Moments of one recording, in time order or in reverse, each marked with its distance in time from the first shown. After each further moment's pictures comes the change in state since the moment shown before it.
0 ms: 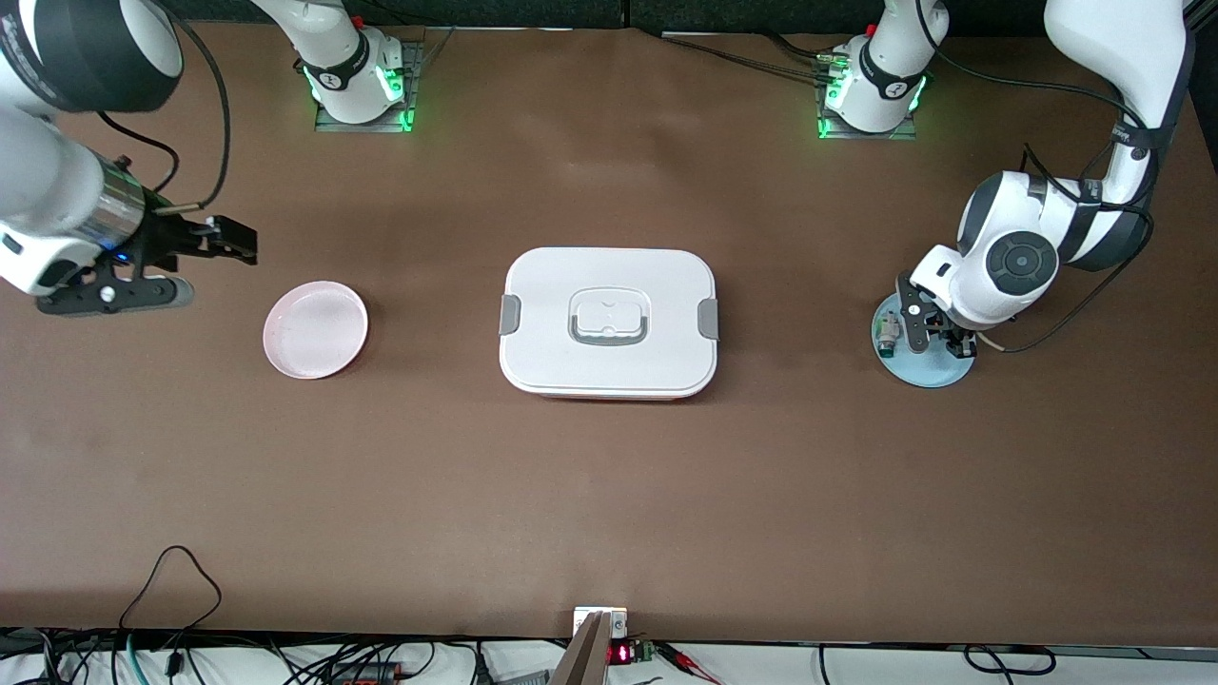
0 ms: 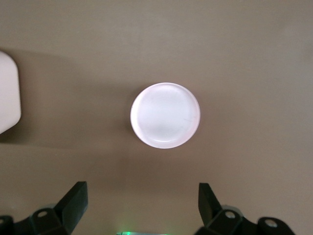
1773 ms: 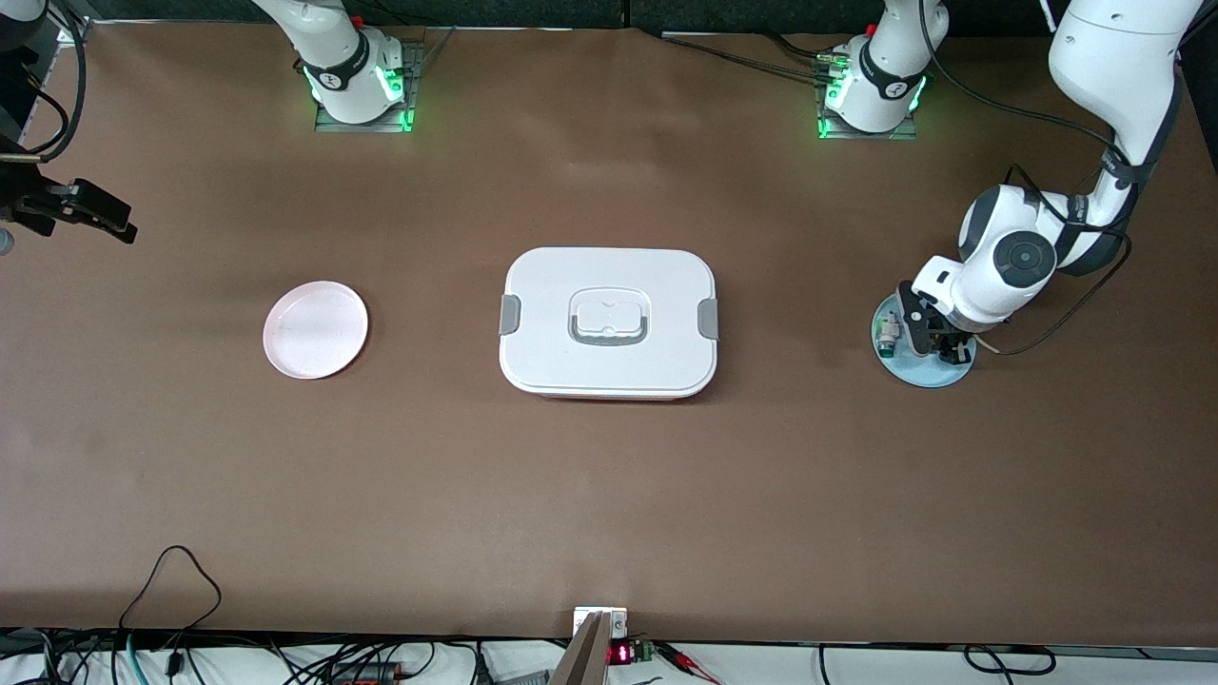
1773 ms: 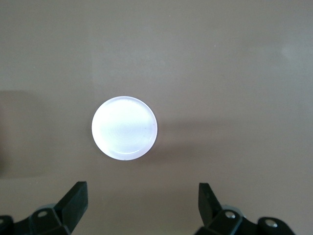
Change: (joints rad) left arm 0.101 0.123 0.004 -0.089 0.049 0.319 -0.042; right arm -0.050 -0.187 -0.165 -0.184 0.023 0.152 -0.053
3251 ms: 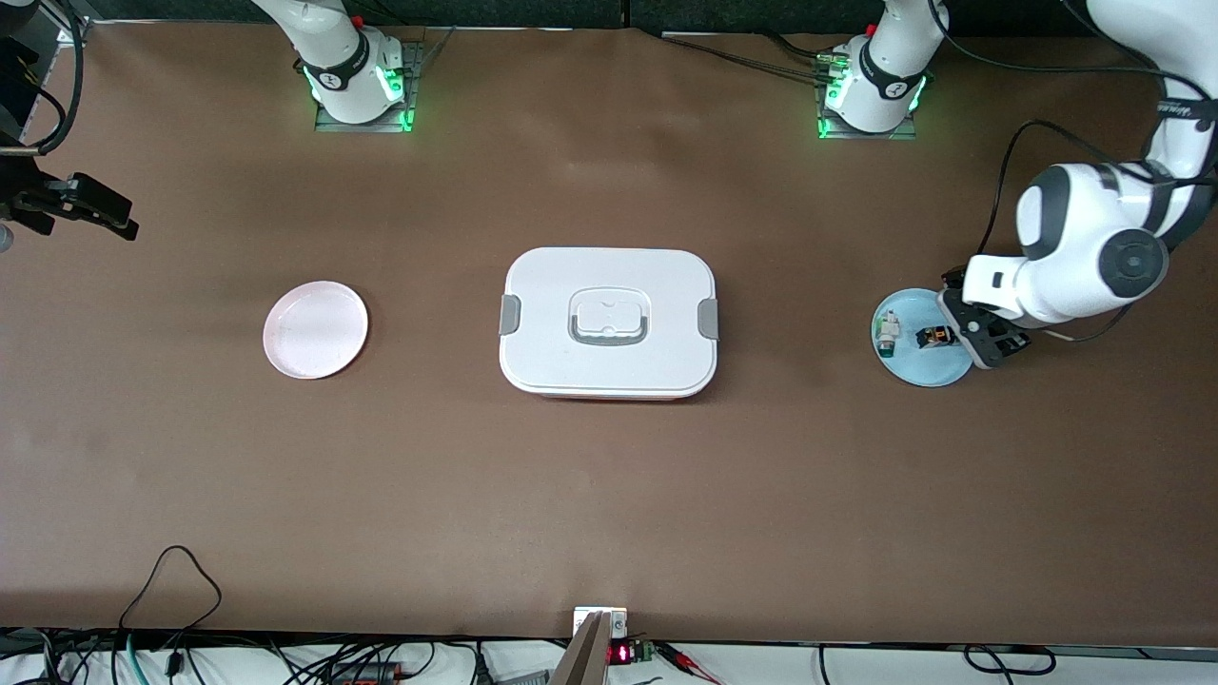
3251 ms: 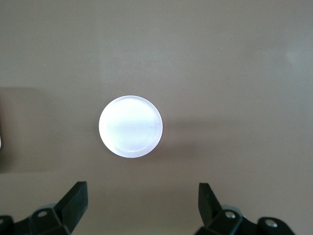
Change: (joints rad) left arm 0.018 -0.172 -0.034 0.207 -0.370 -0.496 -0.113; right arm 0.020 0.022 0.005 0.056 0.005 -0.052 -0.004
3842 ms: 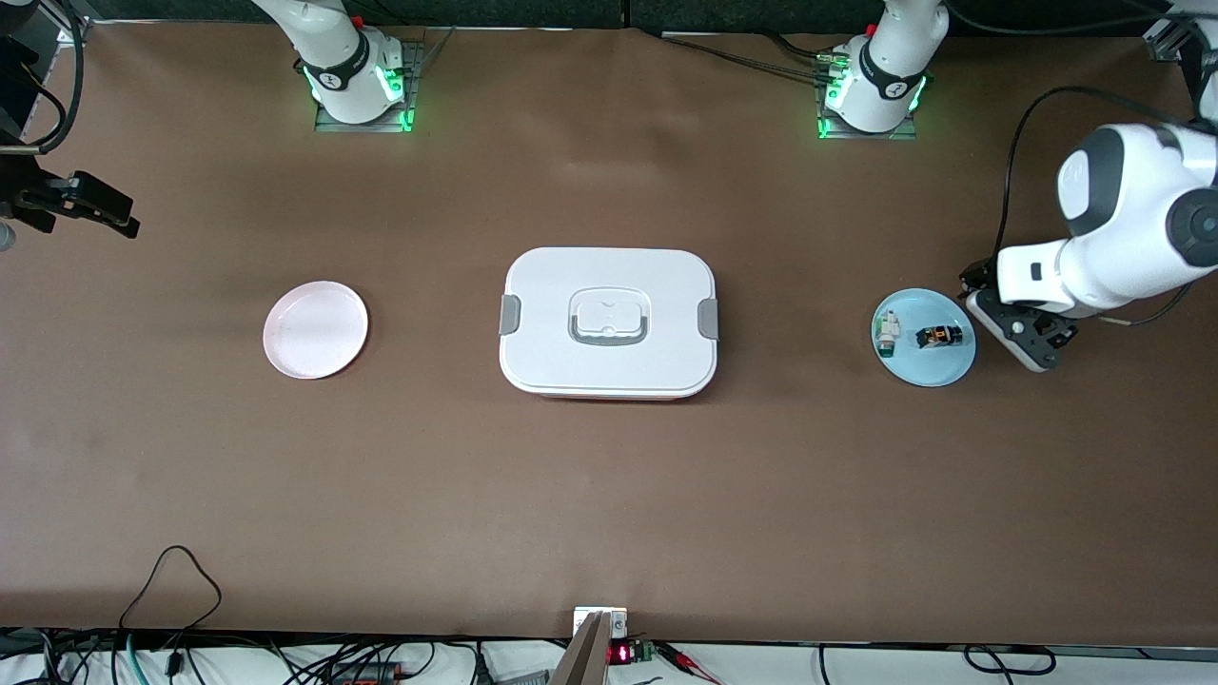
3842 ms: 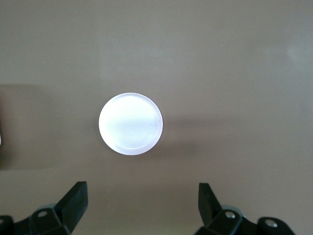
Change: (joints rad) left arm 0.000 -0.104 -0.030 0.101 -0.011 -0.116 -0.188; right arm 0.000 0.000 0.000 0.002 0.000 -0.013 -0.001
